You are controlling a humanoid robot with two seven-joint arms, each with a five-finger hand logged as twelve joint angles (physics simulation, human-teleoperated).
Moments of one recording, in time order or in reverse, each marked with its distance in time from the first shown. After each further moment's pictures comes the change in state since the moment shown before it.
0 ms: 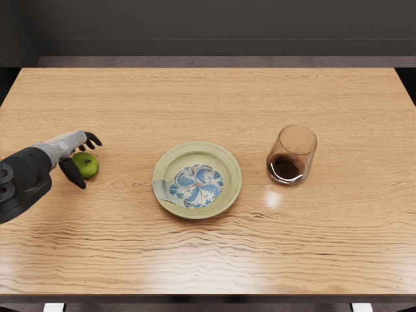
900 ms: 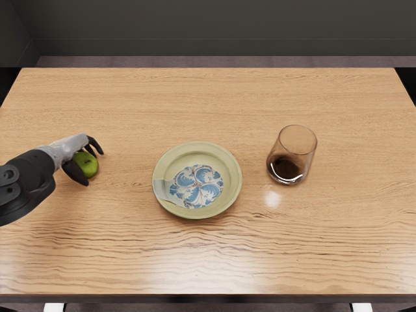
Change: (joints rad) left arm 0.012 -0.028 0.000 0.034 -0.004 0.000 0.000; right arm 0.000 0.000 0.001 0.000 0.000 0.000 0.000
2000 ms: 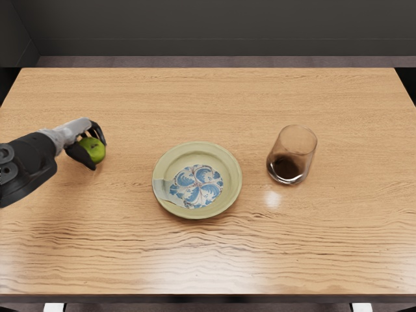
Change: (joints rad) left arm -0.080 0.001 -0.023 -0.007 -0.097 -0.011 -0.001; right arm 0.013 0.000 0.002 0.000 0.001 0.002 -0.001
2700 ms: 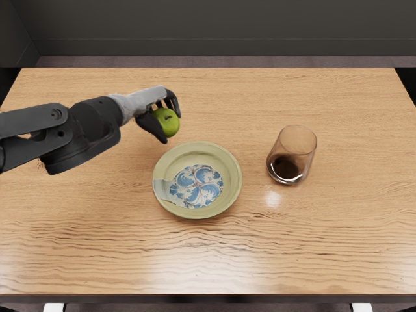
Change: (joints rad) left arm -0.222 -0.234 -0.006 -0.009 -0.101 -0.058 0.001; right arm 0.030 0.000 -0.007 0.000 -0.001 0.001 0.000
